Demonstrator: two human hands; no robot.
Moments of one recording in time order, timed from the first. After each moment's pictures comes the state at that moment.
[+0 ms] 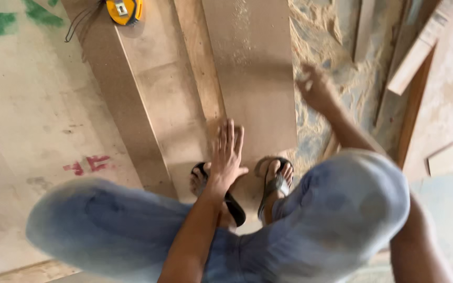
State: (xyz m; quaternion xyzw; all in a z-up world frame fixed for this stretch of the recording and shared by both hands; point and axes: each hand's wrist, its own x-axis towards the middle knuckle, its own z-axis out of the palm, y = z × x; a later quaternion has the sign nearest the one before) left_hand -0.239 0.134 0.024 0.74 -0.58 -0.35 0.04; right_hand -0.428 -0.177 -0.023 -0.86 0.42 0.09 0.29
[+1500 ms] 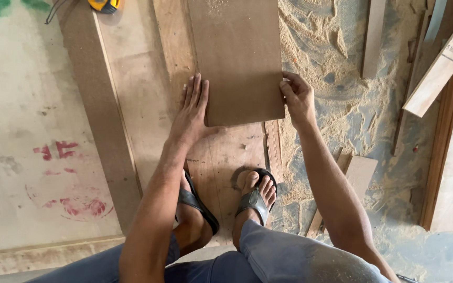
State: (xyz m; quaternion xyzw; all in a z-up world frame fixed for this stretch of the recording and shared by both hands) left_hand -0.201 0.074 -0.040 0.77 -0.57 -0.22 0.19; right_hand -0.439 -0.142 -0.050 -0.58 0.46 -0.21 0.64
